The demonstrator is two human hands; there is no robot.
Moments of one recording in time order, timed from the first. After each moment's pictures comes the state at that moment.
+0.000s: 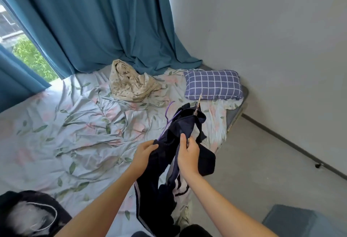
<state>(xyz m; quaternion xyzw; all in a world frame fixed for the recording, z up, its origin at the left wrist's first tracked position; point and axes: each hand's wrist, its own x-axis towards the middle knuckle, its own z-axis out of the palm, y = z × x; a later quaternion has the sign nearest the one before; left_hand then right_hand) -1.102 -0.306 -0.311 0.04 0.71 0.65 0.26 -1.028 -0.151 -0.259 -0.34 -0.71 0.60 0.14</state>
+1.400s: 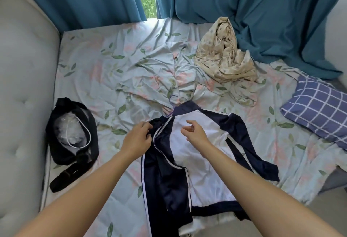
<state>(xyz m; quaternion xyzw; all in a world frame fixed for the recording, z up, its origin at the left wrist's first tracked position) -1.153 -0.478 -0.506 -0.14 0.95 0.26 0.13 -1.247 -0.244 -0.517 -0.08 -0.78 0.52 -0.33</state>
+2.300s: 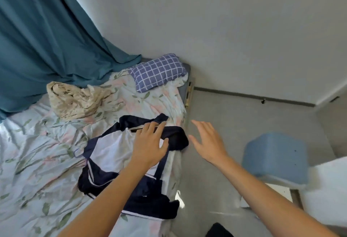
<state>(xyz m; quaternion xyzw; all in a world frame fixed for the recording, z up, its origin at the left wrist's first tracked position) -0.958 -0.214 -0.244 0.50 0.86 0.13 0.01 -0.787 -0.036 -0.269 -0.30 -0.92 0.23 0.13</state>
